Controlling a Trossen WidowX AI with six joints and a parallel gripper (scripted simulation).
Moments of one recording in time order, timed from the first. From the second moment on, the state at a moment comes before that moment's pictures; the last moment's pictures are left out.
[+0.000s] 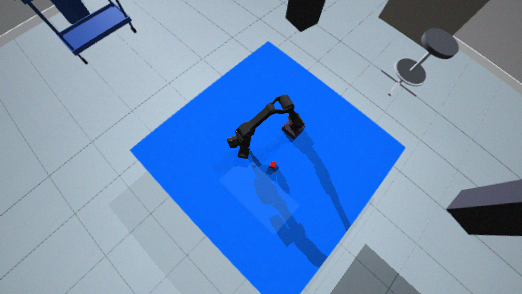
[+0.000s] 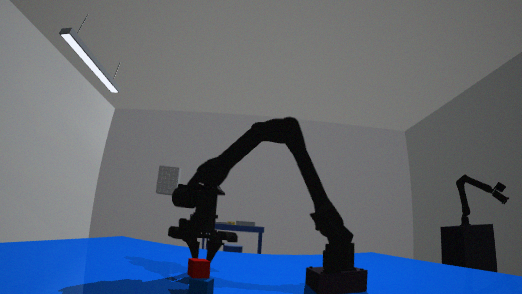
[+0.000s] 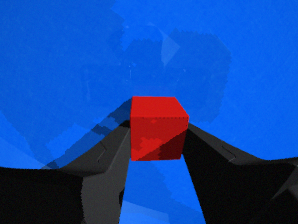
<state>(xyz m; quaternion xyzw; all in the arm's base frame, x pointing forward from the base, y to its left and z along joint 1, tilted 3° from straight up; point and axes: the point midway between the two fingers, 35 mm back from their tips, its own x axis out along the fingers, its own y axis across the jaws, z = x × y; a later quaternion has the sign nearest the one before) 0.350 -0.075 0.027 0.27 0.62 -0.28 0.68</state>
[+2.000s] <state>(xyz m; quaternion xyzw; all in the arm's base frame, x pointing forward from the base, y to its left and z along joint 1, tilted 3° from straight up) 0.341 -0.067 0.133 0.27 0.63 -0.29 0.67</state>
